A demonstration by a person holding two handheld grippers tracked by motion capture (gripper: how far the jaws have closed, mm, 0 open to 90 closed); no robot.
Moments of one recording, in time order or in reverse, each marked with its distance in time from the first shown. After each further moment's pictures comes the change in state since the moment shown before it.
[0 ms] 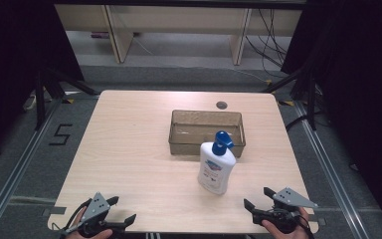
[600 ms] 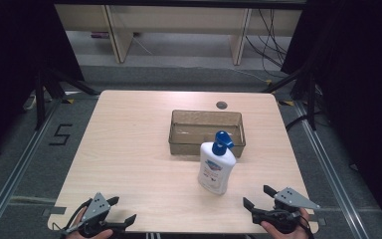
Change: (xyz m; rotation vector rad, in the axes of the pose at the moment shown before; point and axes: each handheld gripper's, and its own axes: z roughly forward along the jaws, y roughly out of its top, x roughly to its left) left arm -0.001 0.000 0.001 0.004 -0.001 -0.003; right arm 0.003 0.005 -0.003 -0.055 0.001 -0.011
